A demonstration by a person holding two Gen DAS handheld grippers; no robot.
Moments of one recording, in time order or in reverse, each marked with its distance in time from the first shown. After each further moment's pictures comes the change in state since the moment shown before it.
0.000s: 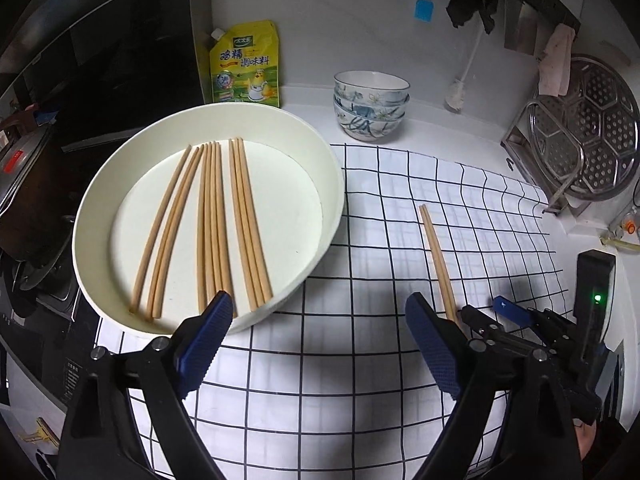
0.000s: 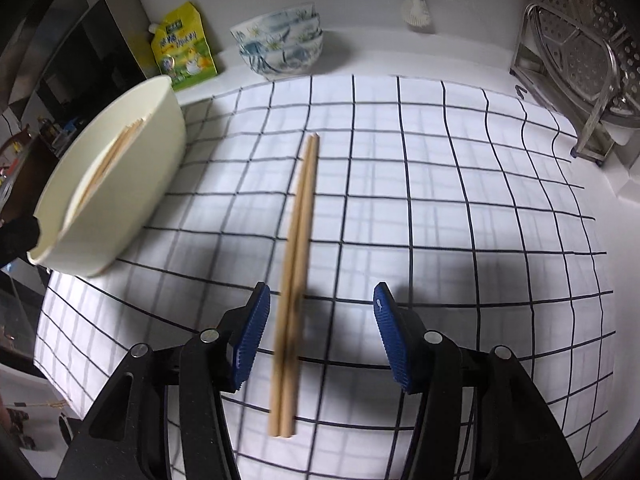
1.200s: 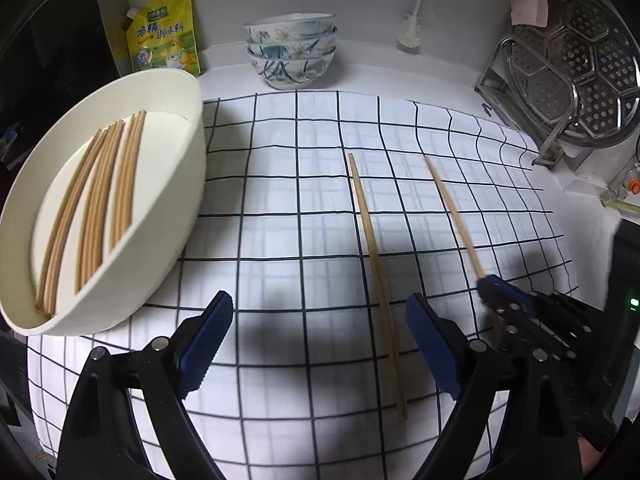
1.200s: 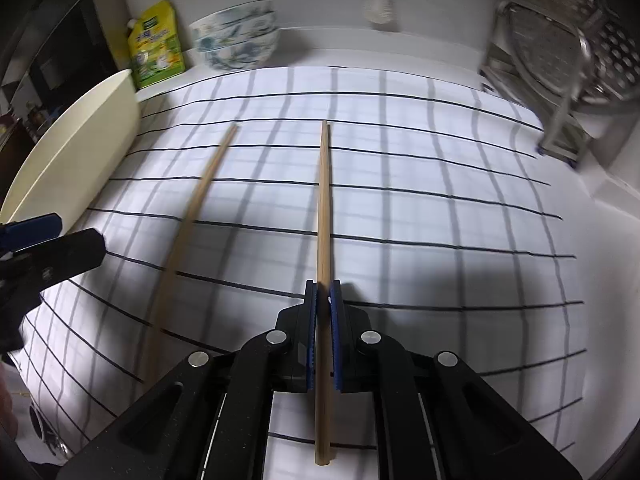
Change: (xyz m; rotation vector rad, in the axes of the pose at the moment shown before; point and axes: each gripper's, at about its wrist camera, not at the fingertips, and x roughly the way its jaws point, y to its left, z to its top) left arm 0.076 -0.087 -0.014 0.079 0.100 -0.036; right arm 0.002 -0.061 -0.009 -0.045 -0.035 -0.081
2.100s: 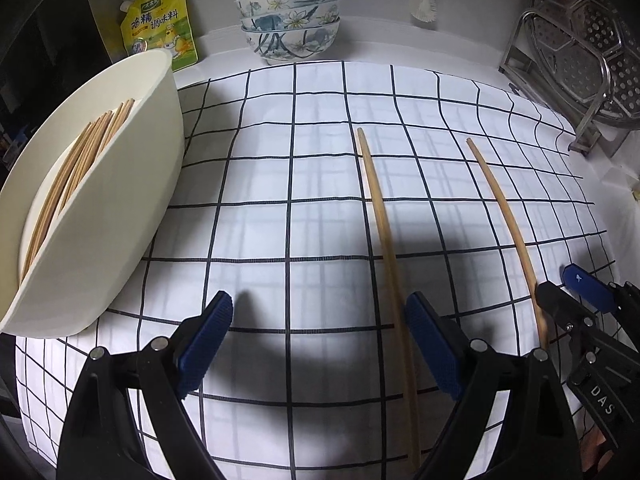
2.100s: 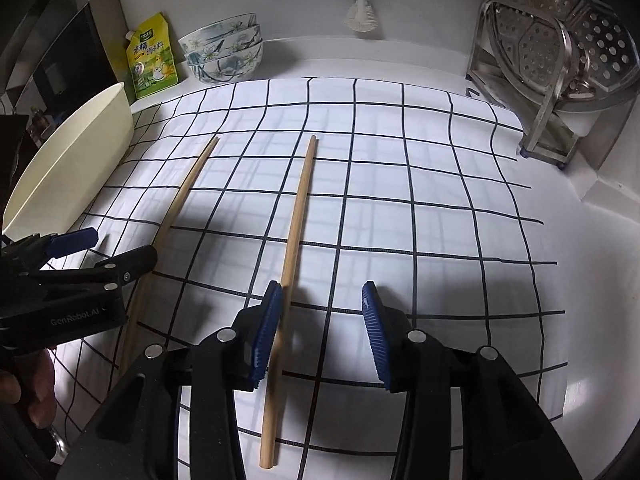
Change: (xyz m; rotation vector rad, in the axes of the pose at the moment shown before) left arm 0.045 -0.016 -0.005 0.012 0.001 0.103; right arm -0.006 -0.023 0.000 -0.017 -0.035 0.021
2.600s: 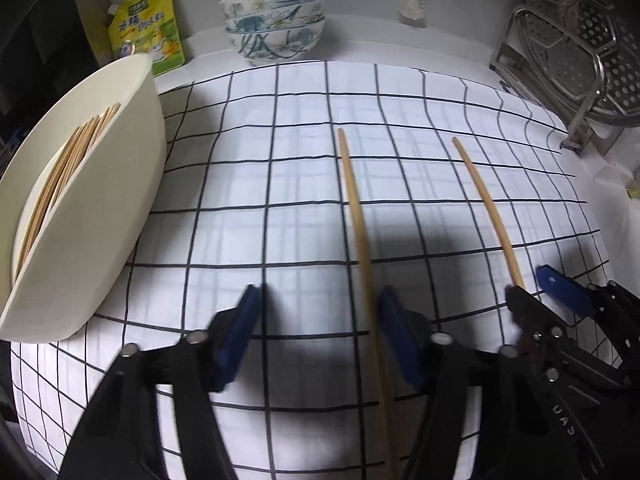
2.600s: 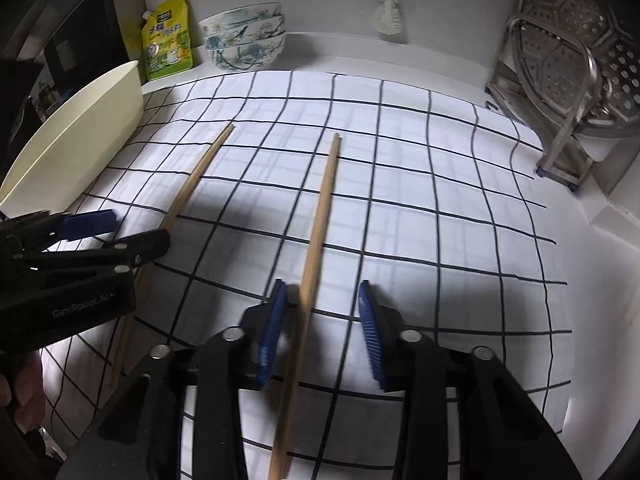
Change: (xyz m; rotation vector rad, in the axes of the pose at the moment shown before) left arm 0.001 -0.011 0.006 0.017 0.008 -0.039; right arm 0.009 0.018 0.001 -0.084 0.005 -0.010
